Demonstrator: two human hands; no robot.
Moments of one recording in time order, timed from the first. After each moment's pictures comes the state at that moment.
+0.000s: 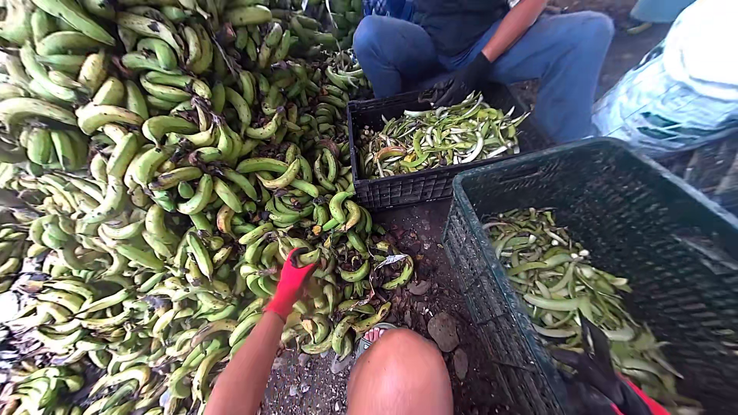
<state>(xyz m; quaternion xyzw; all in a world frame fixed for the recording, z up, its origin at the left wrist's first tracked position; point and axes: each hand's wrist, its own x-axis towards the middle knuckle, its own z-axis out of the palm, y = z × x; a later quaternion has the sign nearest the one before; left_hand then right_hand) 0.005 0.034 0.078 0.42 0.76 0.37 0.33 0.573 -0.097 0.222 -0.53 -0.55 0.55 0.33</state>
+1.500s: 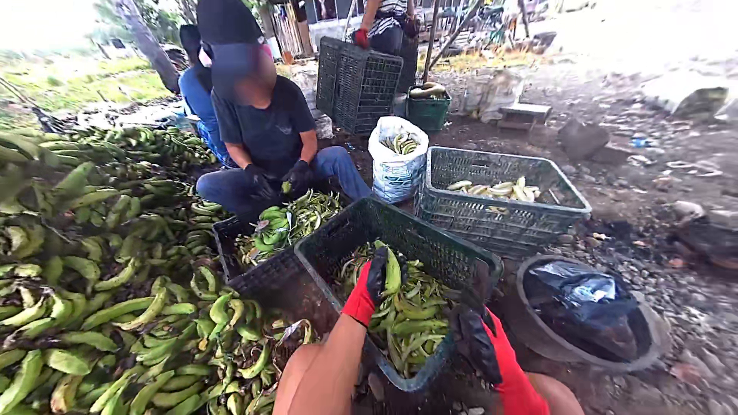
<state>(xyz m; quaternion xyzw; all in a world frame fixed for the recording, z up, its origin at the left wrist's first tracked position) 0.508 0.045 0.256 0.36 0.24 0.37 0.82 0.653 -0.162 0.240 -0.50 -0.44 0.36 0.66</state>
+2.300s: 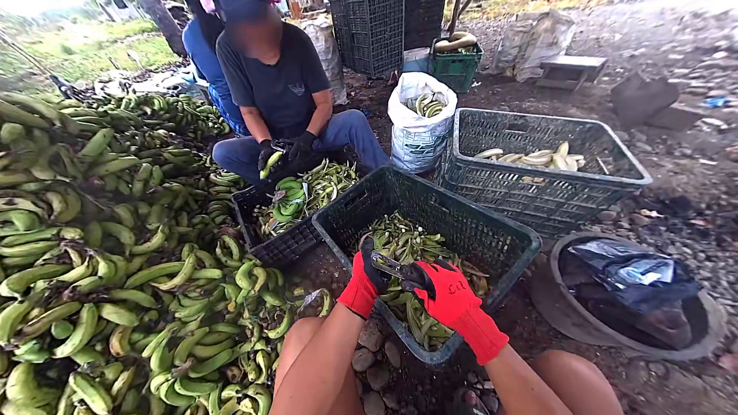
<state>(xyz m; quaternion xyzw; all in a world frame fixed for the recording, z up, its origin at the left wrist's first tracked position) 0.451 0.024 0.252 0.33 0.41 0.46 0.71 0.596 -0.090 0.269 -0.69 -0.69 0.15 0.17</state>
